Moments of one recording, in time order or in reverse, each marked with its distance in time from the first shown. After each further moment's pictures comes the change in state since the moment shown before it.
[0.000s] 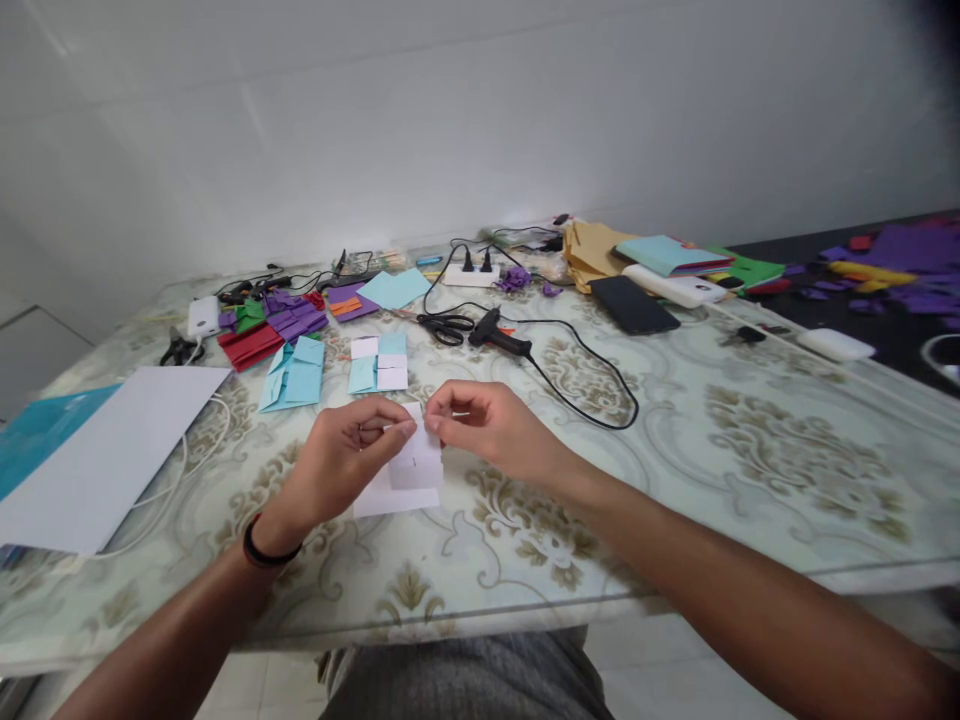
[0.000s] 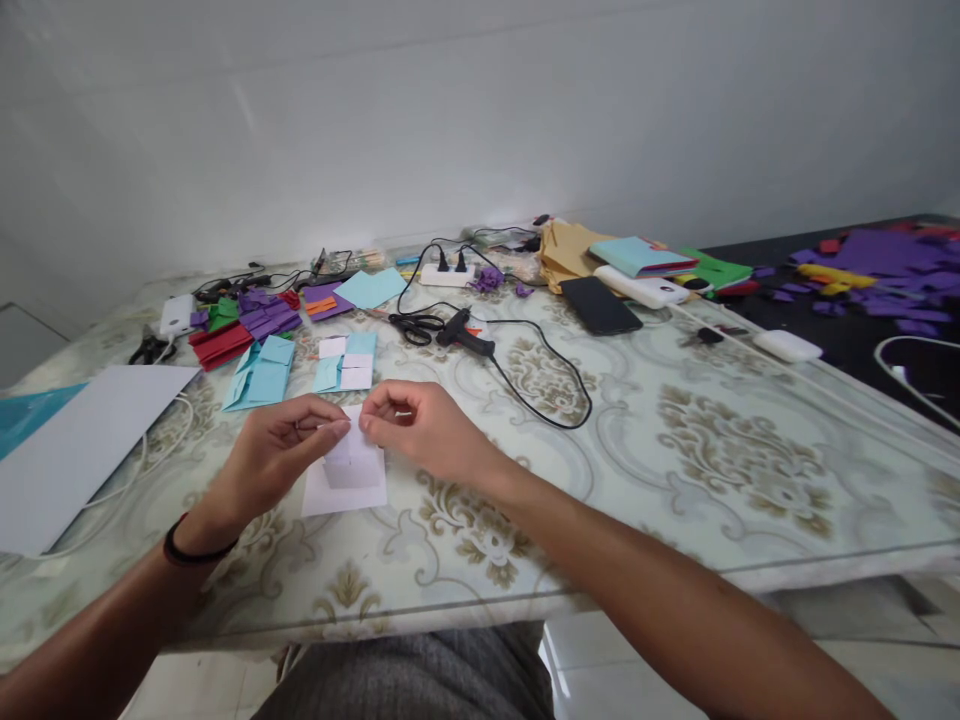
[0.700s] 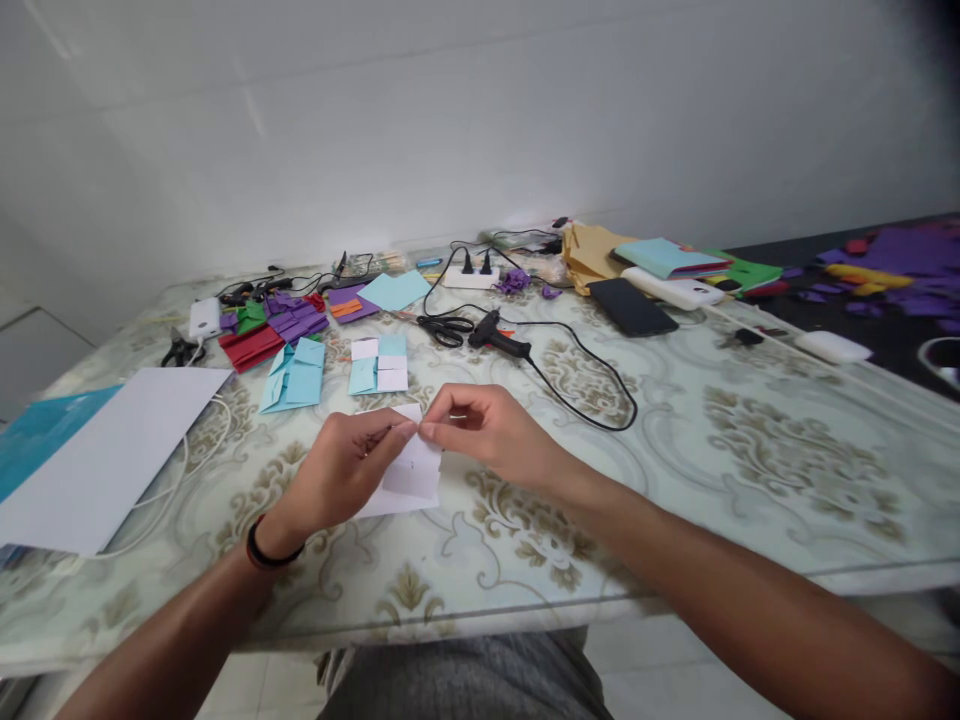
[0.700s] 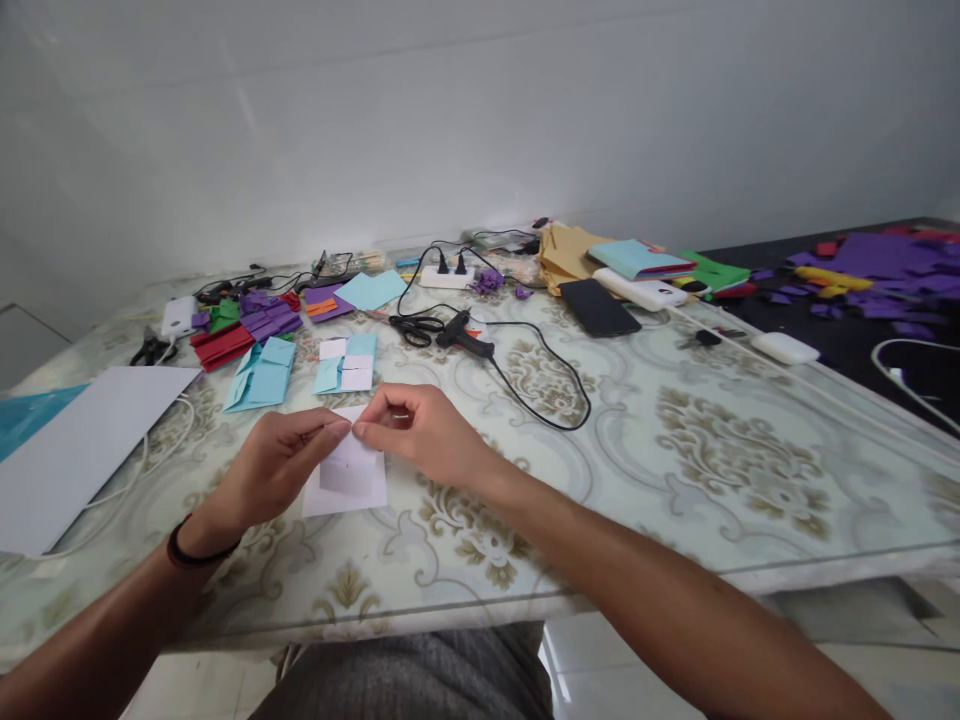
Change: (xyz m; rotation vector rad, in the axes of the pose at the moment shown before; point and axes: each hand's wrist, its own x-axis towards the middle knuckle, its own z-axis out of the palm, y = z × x) left_hand -0.002 0.007 -0.004 0.328 -0.078 0.123; right_hand -0.001 -0.002 0.002 0.023 0.005 0.038
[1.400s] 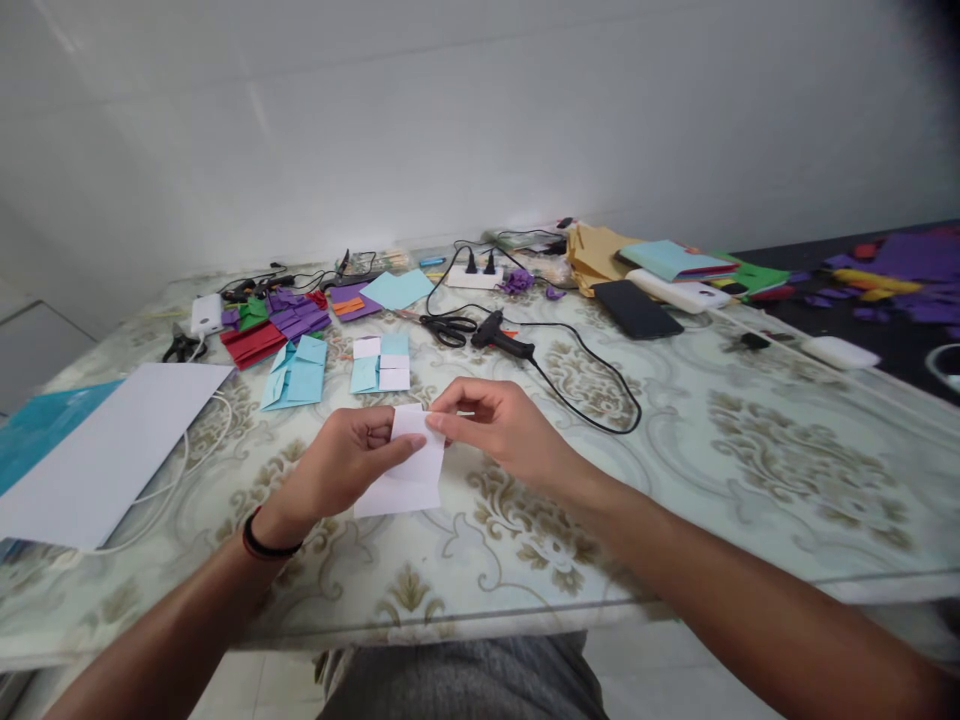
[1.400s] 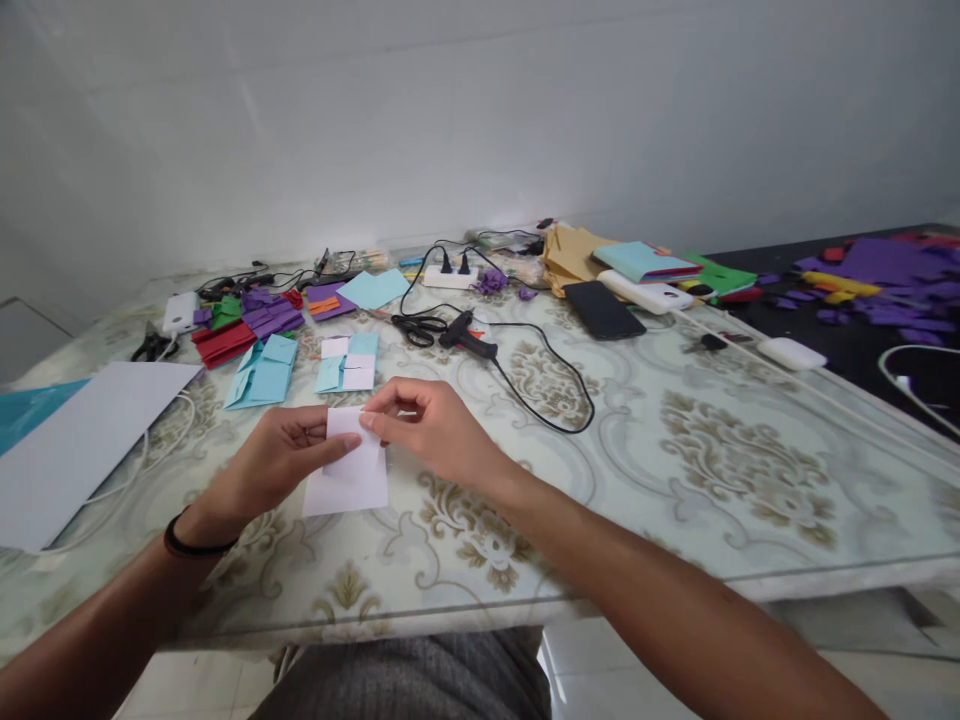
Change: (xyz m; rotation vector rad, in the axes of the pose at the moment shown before) left_hand 0.001 -0.008 0.005 -0.442 -0.094 -0.275; right_hand 0.000 -0.002 -0.002 0.010 0.053 -0.056
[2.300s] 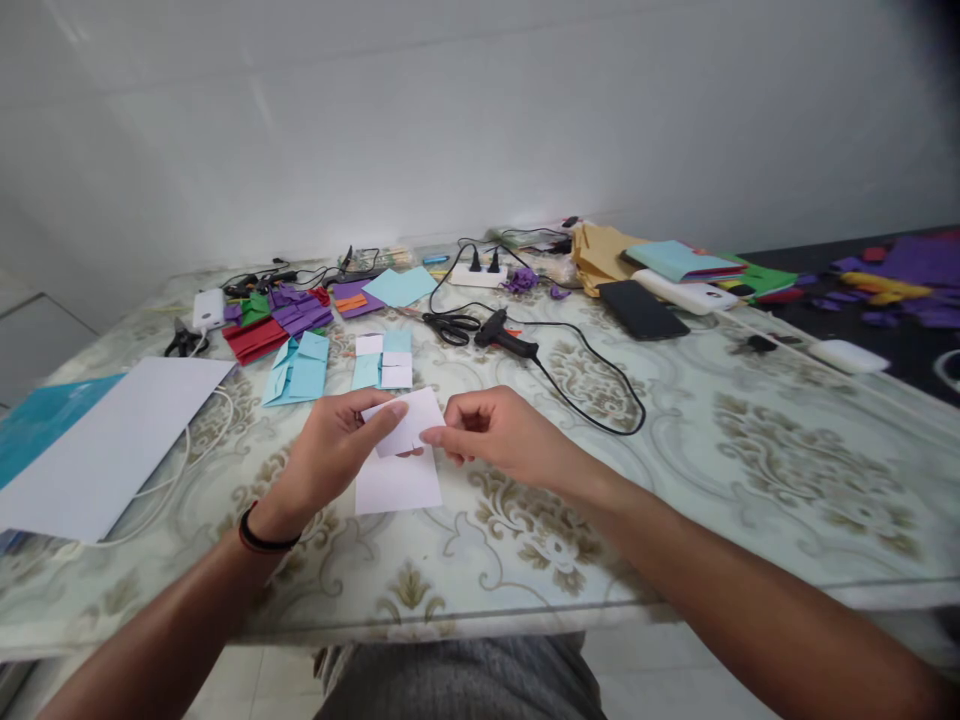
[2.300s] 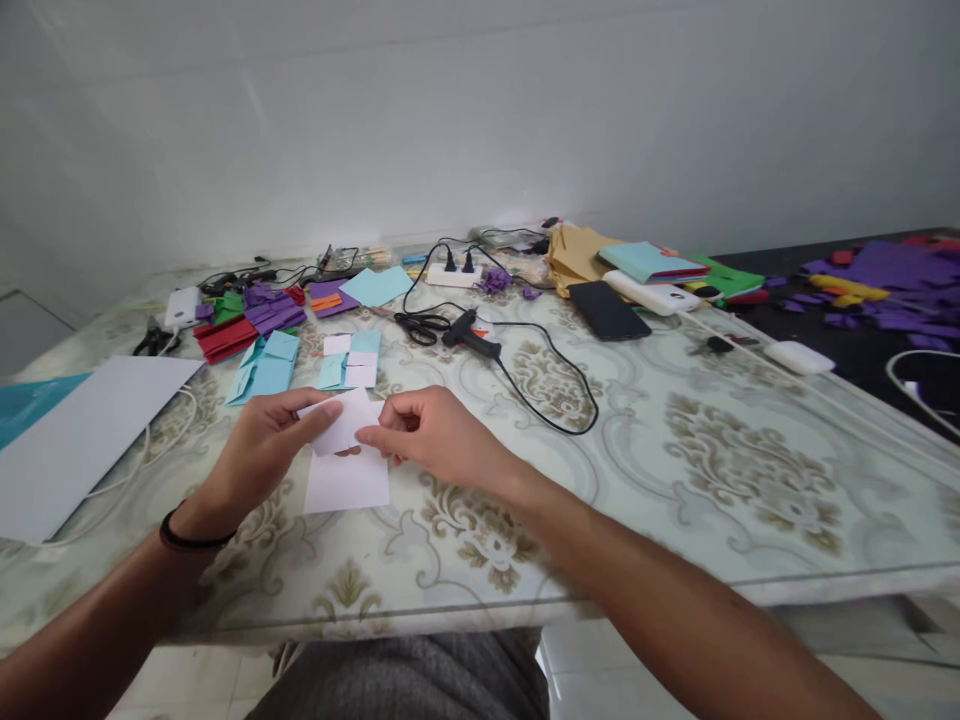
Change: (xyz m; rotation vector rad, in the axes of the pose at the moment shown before) left_hand 0.001 0.005 -0.006 0.094 0.250 0.101; right_hand 0.000 0.003 -0.005 -0.204 -0.134 0.136
